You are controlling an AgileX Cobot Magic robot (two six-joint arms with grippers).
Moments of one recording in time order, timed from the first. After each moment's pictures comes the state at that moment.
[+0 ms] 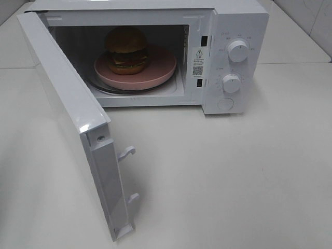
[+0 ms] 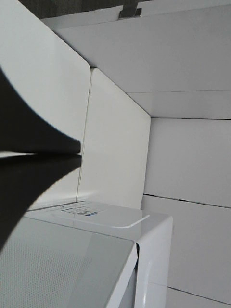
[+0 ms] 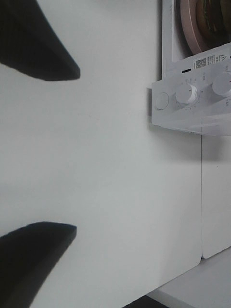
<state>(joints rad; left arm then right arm) 0.07 0.61 -0.14 -0.06 -0.38 -0.03 0.07 0.00 -0.49 -0.05 0.97 0.07</state>
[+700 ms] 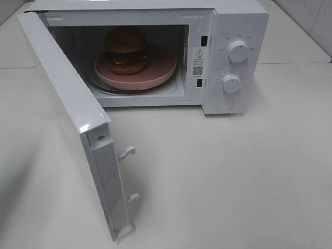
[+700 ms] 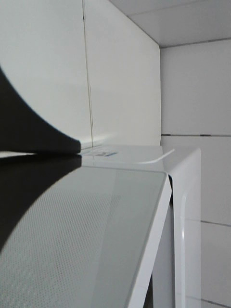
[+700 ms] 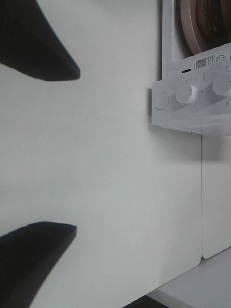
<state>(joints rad) 0.07 1.07 -0.14 0.31 -0.83 -0.24 0.07 0.00 -0.49 -0.05 0.97 0.07</state>
